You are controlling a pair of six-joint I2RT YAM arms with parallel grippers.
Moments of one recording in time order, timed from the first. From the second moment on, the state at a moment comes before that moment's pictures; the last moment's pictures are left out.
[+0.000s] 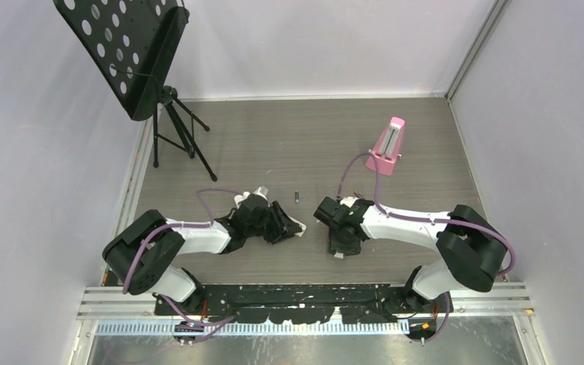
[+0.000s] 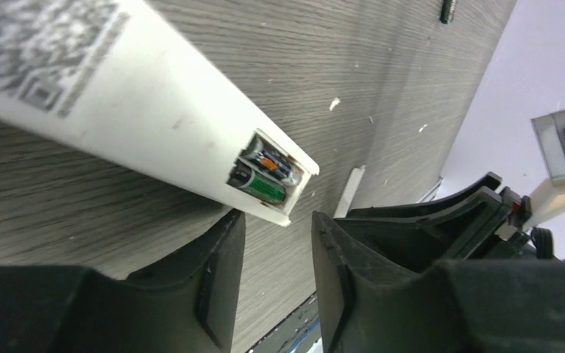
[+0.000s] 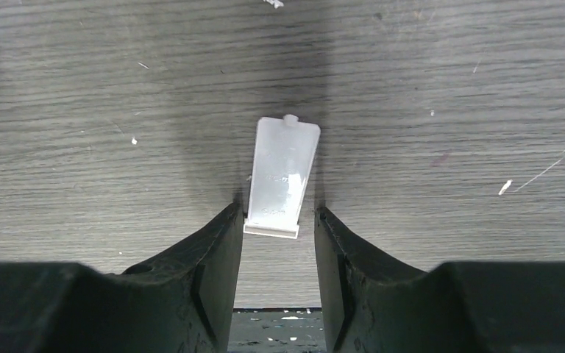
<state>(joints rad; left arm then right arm) -0.77 1.47 0.43 0.35 0.18 -1.25 0.93 1.48 0.78 -0.71 0.18 1.00</state>
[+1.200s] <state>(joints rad) -0.76 1.24 0.49 0.21 0.11 -0.99 0.90 1.46 0.76 -0.69 0.12 0.75</state>
